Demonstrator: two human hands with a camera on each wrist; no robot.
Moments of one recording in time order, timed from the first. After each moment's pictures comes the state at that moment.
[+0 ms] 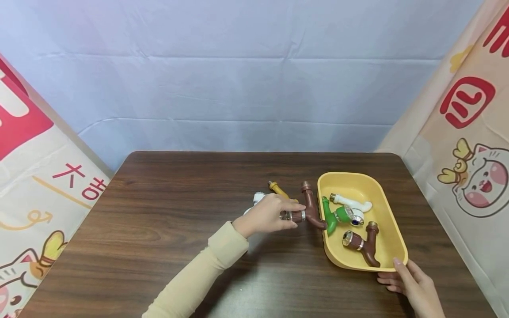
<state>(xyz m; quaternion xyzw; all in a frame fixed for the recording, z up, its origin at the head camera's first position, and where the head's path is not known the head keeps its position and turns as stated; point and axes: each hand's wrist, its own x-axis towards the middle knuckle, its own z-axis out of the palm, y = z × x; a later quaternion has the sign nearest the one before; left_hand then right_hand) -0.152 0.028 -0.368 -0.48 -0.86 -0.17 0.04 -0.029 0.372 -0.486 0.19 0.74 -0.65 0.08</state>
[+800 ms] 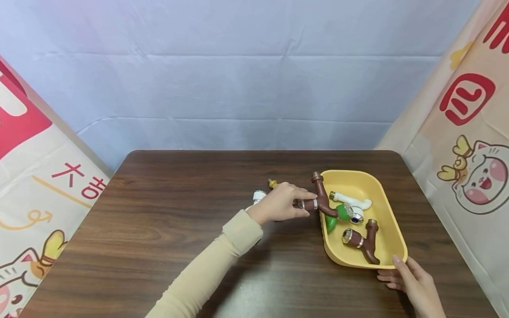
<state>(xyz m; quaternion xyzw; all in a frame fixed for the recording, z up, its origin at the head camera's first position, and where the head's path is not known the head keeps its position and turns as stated) -0.171 0.057 -0.361 -0.45 -0.87 -0.19 -0.02 -0.027 0.372 -0.488 0.17 0.74 -0.65 0.07</state>
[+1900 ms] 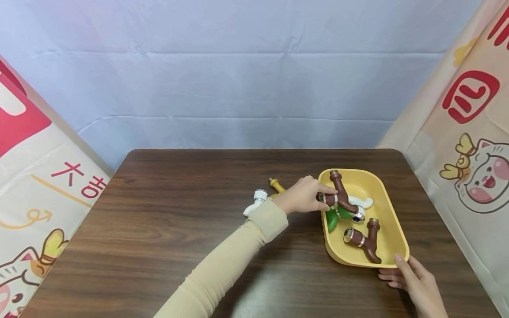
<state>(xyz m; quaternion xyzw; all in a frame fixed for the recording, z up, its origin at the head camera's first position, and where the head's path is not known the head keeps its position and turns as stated) -0.196 0.109 -0.368 -0.42 -0.89 -0.17 -0.09 -0.028 0.372 -0.489 0.16 0.73 -0.66 0.06</state>
